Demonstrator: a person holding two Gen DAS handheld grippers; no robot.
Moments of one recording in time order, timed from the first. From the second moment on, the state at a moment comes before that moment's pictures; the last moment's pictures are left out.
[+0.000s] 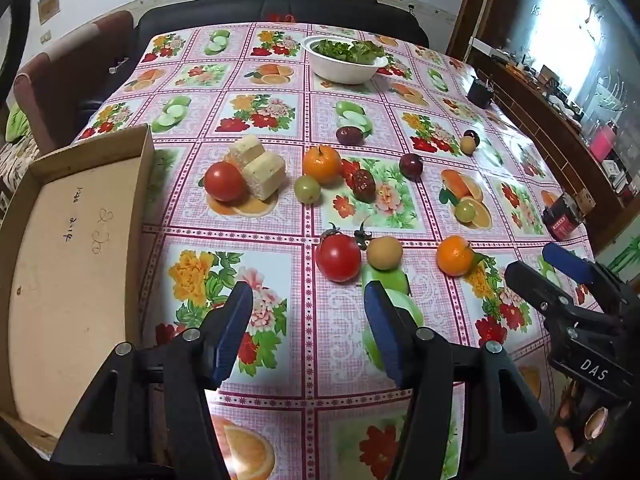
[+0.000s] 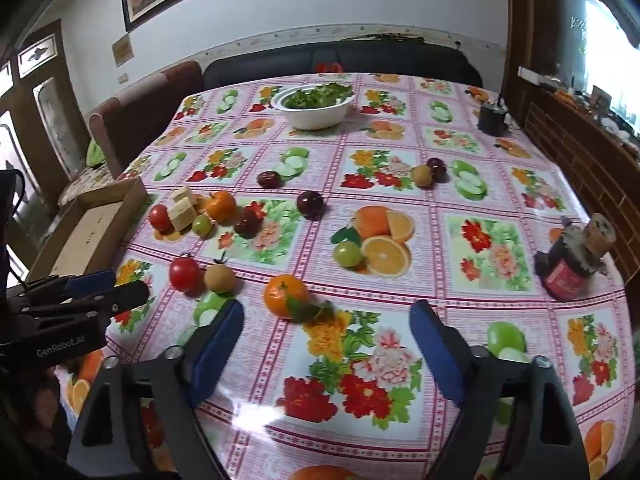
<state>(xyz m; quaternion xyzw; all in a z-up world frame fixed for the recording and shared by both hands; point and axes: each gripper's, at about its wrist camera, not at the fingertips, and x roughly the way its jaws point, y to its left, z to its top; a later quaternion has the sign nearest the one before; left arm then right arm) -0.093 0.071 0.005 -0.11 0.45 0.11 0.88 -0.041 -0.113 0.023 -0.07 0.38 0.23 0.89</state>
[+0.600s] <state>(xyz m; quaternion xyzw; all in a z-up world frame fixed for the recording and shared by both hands) -0.063 0.073 -0.015 -0.11 0.48 0.10 0.87 -0.018 -0.080 -0.006 -0.09 0.42 0.26 0.87</state>
